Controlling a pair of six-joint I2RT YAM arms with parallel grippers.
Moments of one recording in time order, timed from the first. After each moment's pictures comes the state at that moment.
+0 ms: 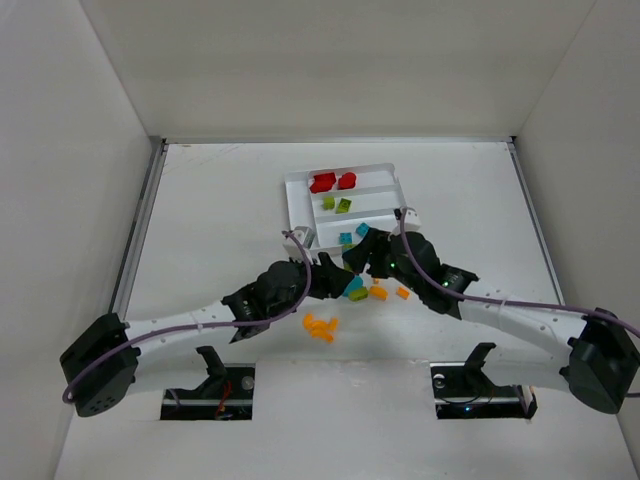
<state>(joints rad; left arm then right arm) -0.99 1.08 0.46 0.36 -0.18 -0.74 0.84 1.14 0.67 0.02 0.23 0.81</state>
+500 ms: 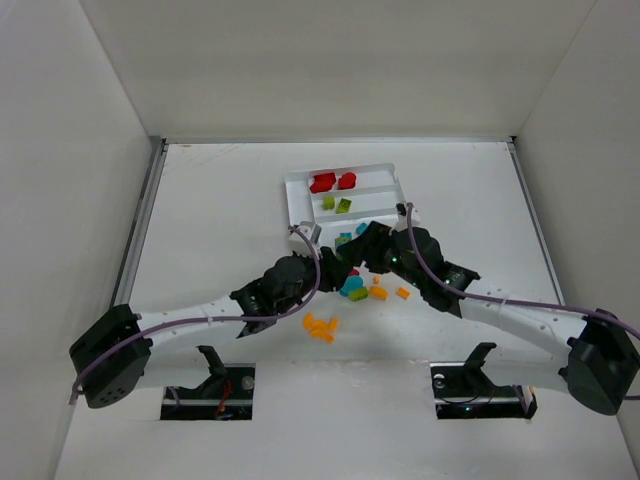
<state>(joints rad) -0.99 1.16 0.49 0.41 -0.25 -0.63 0.81 1.14 0.67 0.12 0.13 0.90</state>
